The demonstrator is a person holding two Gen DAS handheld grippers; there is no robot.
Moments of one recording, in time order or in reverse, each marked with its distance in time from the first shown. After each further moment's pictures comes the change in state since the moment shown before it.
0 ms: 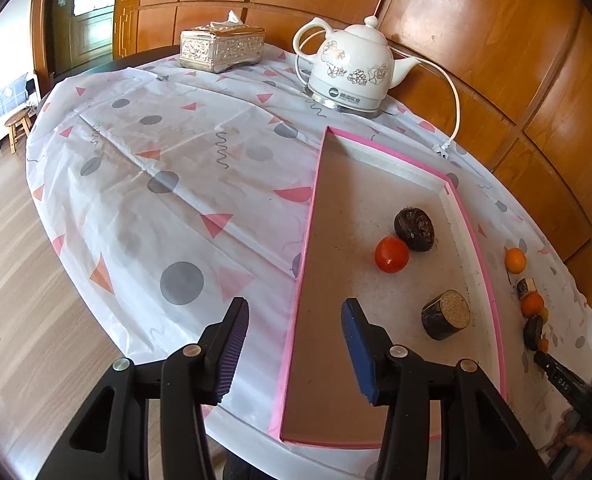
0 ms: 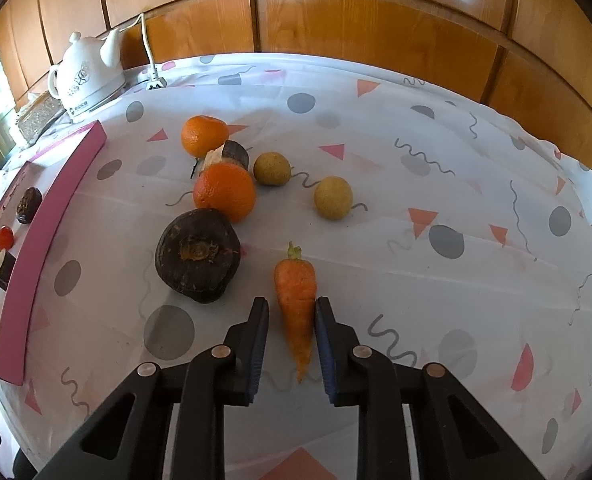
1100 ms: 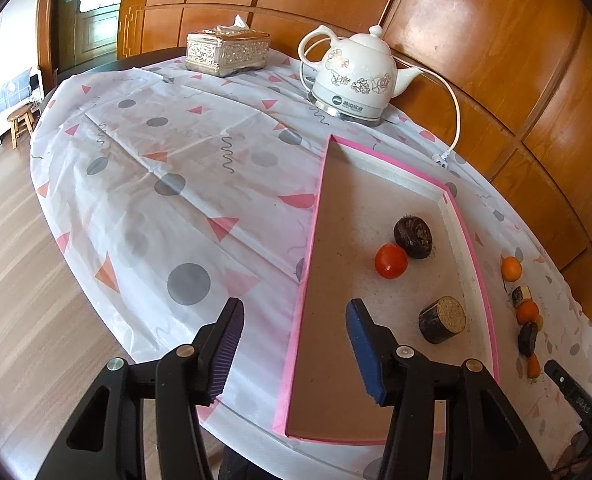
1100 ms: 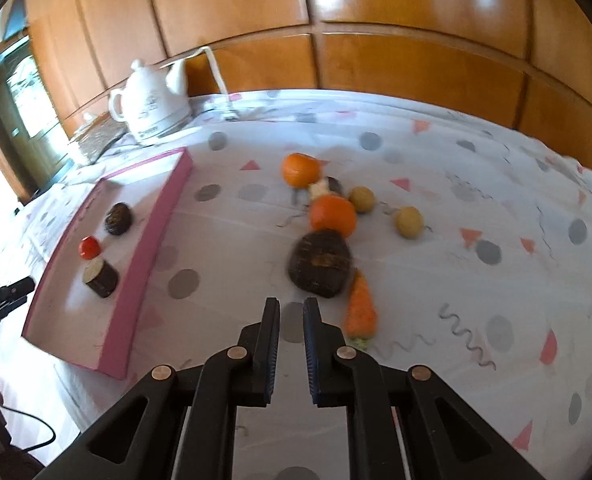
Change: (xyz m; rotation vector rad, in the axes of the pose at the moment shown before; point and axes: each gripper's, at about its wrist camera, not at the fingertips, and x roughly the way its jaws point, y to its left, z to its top) left arm -0.009 0.003 0.000 -0.026 -0.023 -0.007; right arm -0.052 0.043 -0.010 0.017 -0.090 0.156
